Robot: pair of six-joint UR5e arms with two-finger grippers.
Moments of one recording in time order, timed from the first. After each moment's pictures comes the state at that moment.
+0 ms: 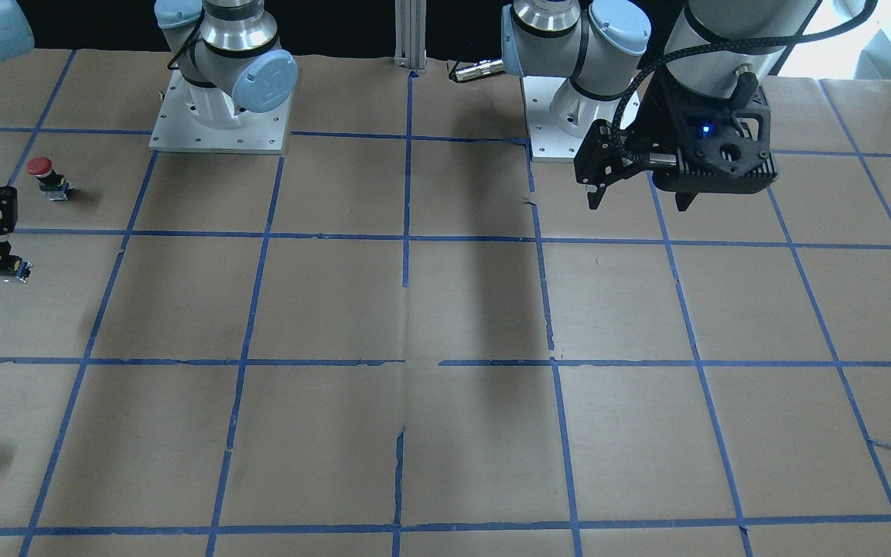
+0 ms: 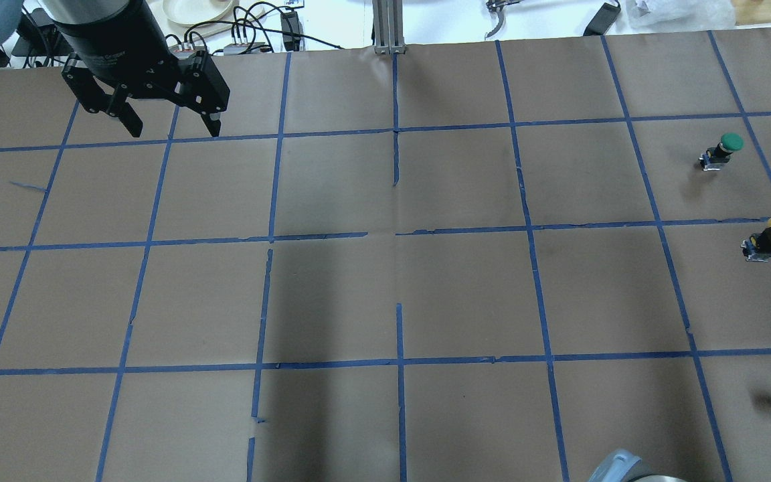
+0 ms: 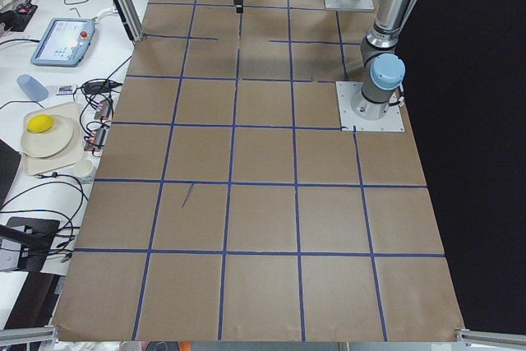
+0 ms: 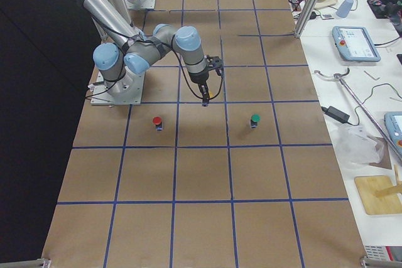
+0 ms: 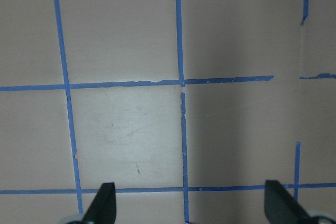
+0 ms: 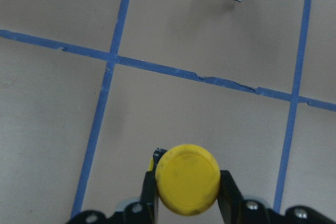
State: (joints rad) left arm -1.59 -1.66 -1.38 -1.70 1.60 0.01; right arm 0.82 -1.60 2.15 -2.35 -1.45 -0.96
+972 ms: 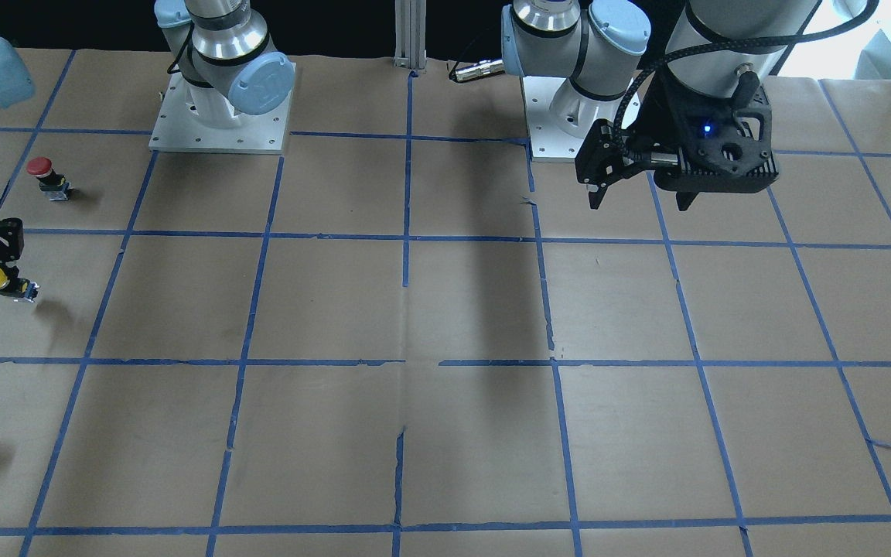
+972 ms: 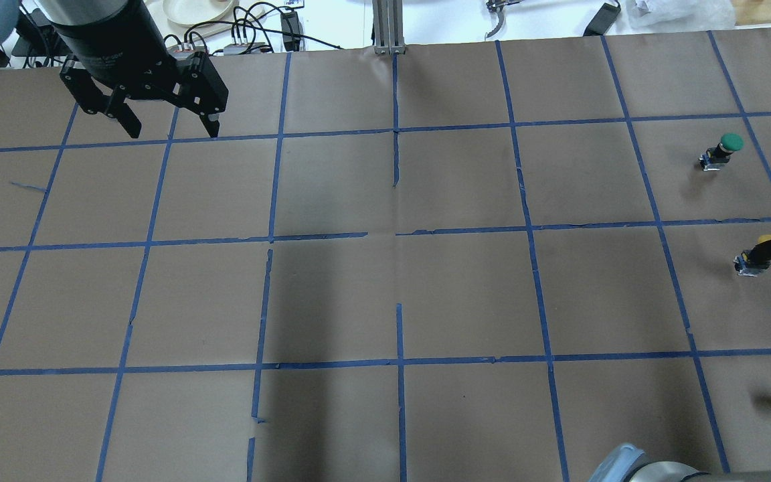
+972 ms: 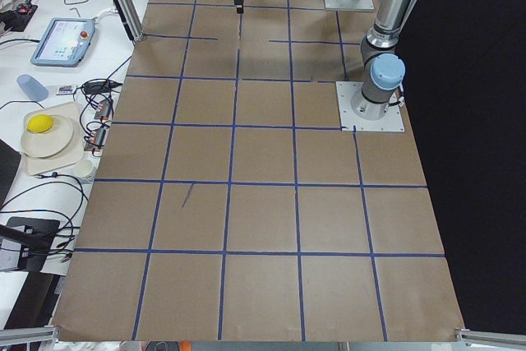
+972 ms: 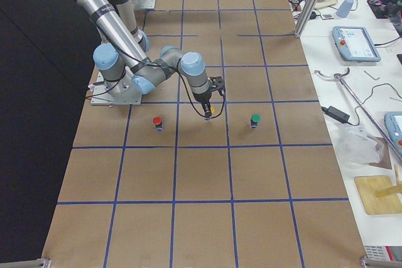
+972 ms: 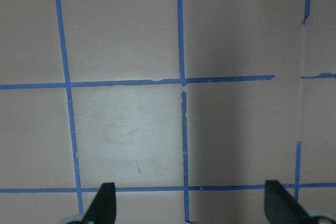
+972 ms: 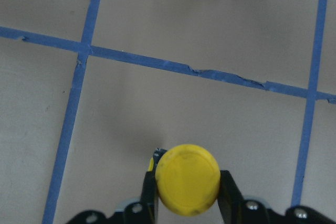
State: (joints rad) left arm -1.58 -1.66 -1.38 -1.70 1.60 0.01; right arm 0.77 -1.47 2.19 -2.47 -1.45 -0.97
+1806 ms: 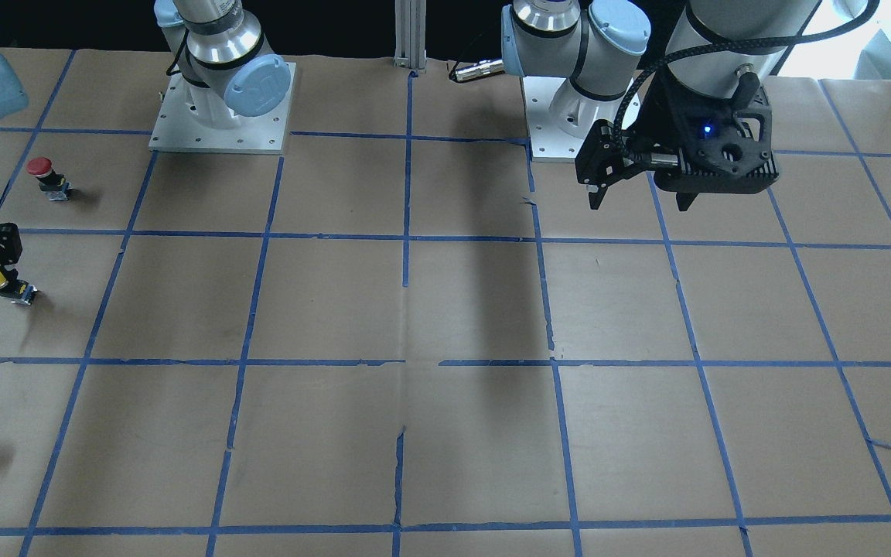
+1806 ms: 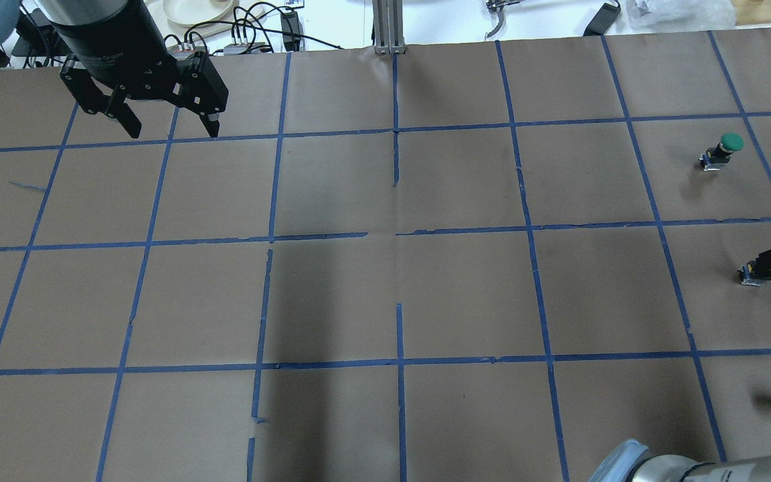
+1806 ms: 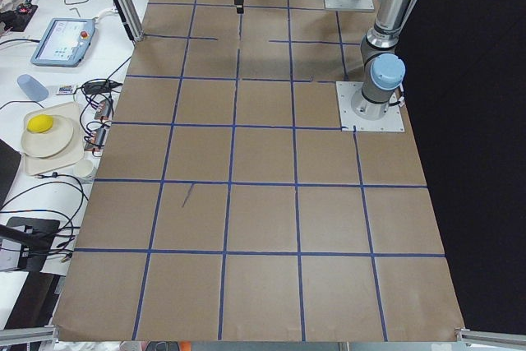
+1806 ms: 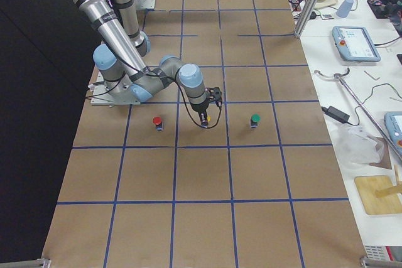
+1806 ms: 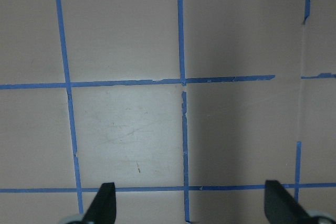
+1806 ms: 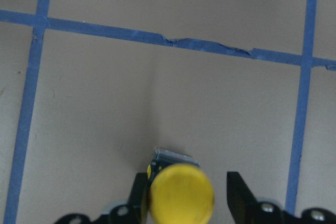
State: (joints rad) left arm -1.58 -1.66 -1.38 -1.70 1.60 0.01; right arm 0.74 -1.43 2.19 -2.50 -1.46 -0.96
